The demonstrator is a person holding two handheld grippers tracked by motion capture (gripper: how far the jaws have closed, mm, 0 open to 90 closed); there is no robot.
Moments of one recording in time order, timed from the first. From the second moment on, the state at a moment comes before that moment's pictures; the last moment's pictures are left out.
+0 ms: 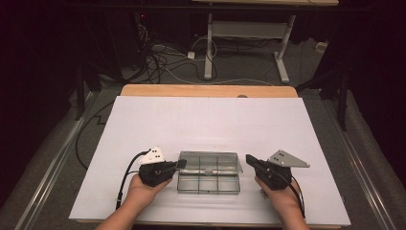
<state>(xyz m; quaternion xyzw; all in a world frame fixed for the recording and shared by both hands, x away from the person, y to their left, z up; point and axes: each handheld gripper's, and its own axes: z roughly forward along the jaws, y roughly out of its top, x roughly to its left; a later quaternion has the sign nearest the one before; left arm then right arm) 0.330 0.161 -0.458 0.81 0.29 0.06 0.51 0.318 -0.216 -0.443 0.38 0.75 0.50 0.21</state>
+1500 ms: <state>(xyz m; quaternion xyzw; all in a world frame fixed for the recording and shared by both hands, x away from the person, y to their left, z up) 0.368 0.153 -0.450 0.79 0.31 0.08 0.53 0.372 -0.191 -0.431 0.40 0.73 0.52 0.21</state>
